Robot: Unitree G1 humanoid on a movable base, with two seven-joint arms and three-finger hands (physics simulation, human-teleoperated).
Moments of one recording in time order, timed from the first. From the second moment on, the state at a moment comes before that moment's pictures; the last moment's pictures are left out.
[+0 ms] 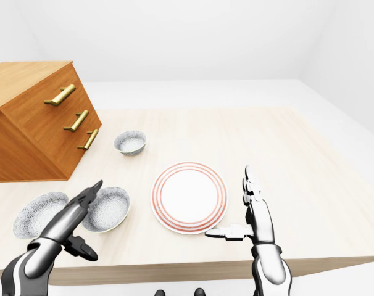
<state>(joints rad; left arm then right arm) 0.22 0.13 0.31 -0.29 0.85 -0.09 -0.56 0.34 0.03 -0.19 -0.44 -0.08 0.09 0.23</state>
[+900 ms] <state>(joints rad) 0.30 0.09 0.43 -0.30 0.82 -0.09 -0.51 0.34 0.03 -0.19 -0.43 -0.08 0.09 0.23</state>
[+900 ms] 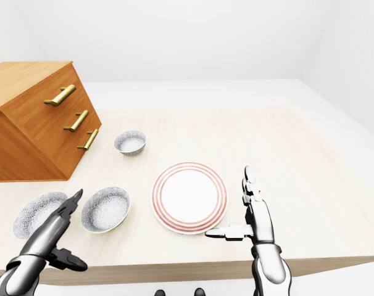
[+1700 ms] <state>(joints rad) 0.31 0.08 0.43 -0.30 0.85 -0.09 -0.50 0.34 0.03 -0.19 -0.44 -0.09 0.09 0.24</state>
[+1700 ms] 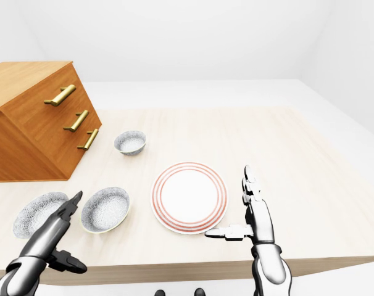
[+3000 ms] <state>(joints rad) 0.28 0.09 0.20 -0.33 0.95 -0.09 -0.43 0.34 0.03 -0.19 -0.43 -0.08 0.09 0.24</state>
